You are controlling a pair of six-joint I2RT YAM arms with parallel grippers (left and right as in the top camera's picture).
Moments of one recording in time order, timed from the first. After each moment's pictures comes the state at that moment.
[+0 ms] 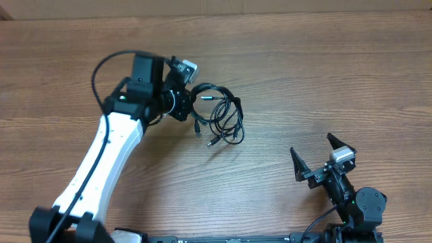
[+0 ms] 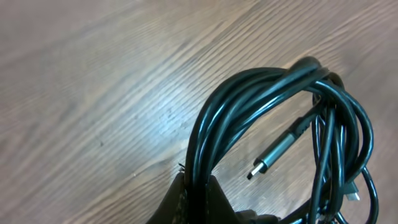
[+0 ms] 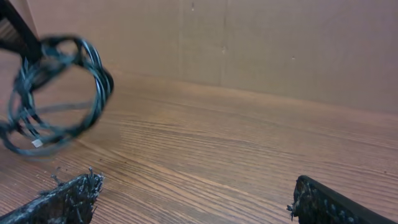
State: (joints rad) left arm -0.23 1.50 1.22 -0.66 0.40 0.21; right arm -0.06 0.03 0.05 -0.12 -0.44 -0.07
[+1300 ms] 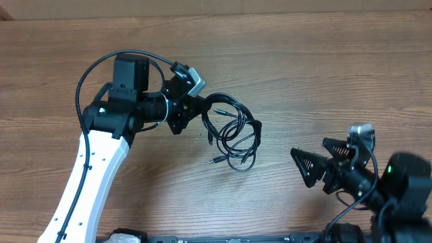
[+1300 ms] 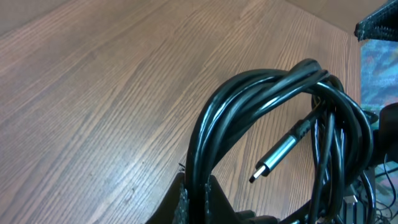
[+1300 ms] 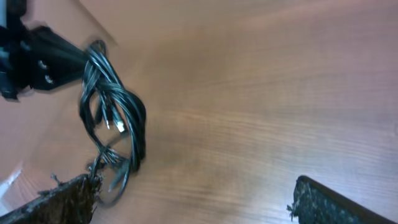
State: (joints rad) left arm -0.20 1.37 1.25 -0.77 0.82 0.46; right arm -0.07 0.56 0.85 -0.88 -0.64 0.15
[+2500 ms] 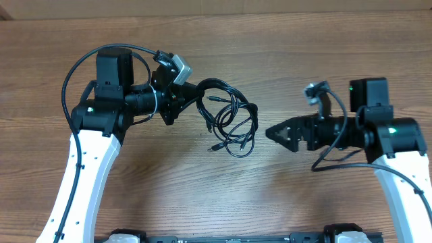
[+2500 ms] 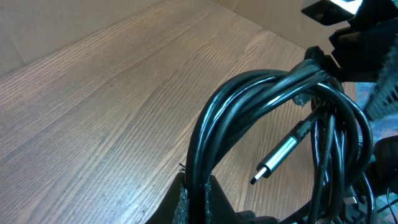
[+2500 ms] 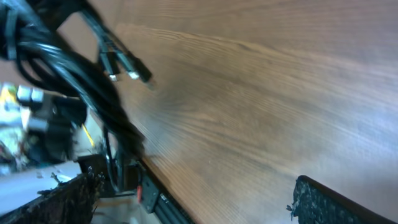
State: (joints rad) left arm -0.12 1.37 1.25 -0.66 0.91 0.37; right arm 0.08 1.20 1.16 -1.06 -0.86 -0.04
